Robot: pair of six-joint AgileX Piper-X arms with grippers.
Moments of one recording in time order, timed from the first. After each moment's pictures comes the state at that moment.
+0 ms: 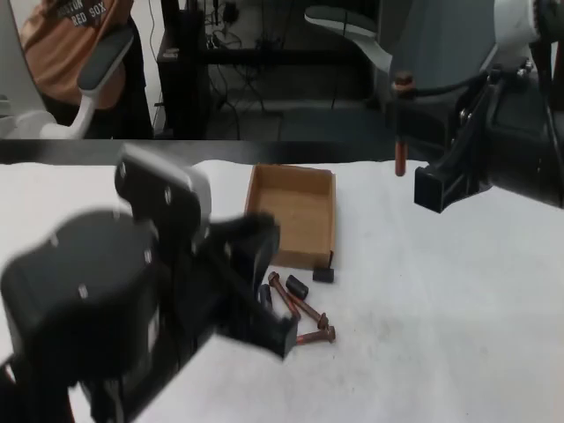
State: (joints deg) left arm -47.3 56.3 -23.4 -15.1 -10.1 -7.5; right arm 31.6 53.9 -44.2 8.4 -9.6 -2.1
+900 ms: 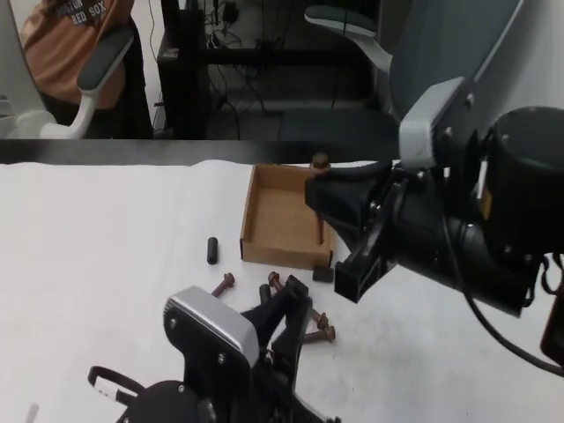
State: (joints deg) left arm -61.7 78.5 -13.6 -58.9 -28.0 -3.6; right arm 39.5 65.3 -35.0 -15.8 -11.5 3.1
